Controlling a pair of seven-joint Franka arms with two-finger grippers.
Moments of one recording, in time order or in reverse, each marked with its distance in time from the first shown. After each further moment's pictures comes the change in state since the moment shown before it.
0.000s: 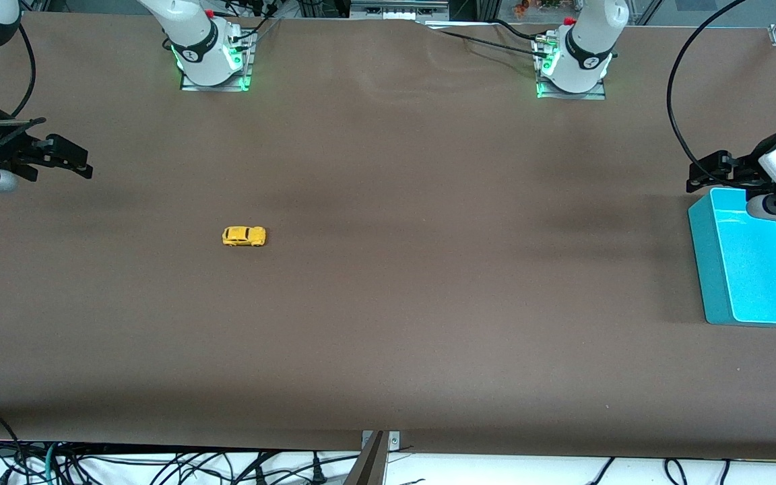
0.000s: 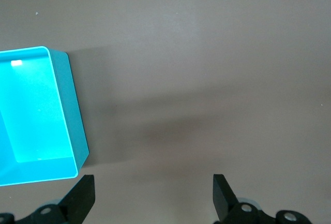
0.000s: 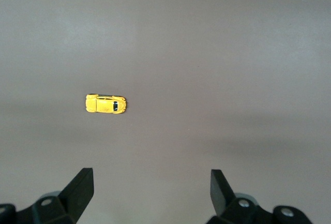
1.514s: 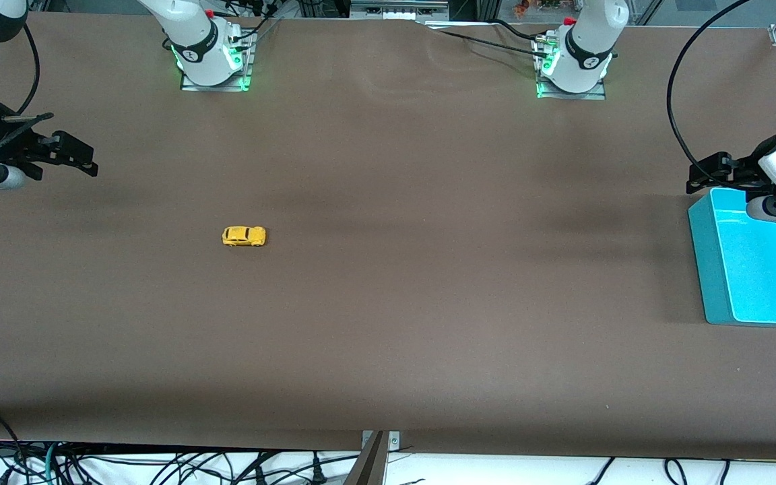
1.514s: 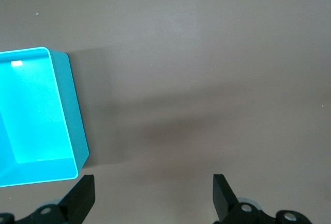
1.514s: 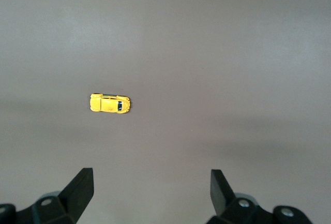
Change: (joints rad) left arm 0.000 0.003 0.001 0.000 0.000 0.006 0.000; right arm 0.000 -0.009 0.020 -0.001 0.000 0.000 0.000
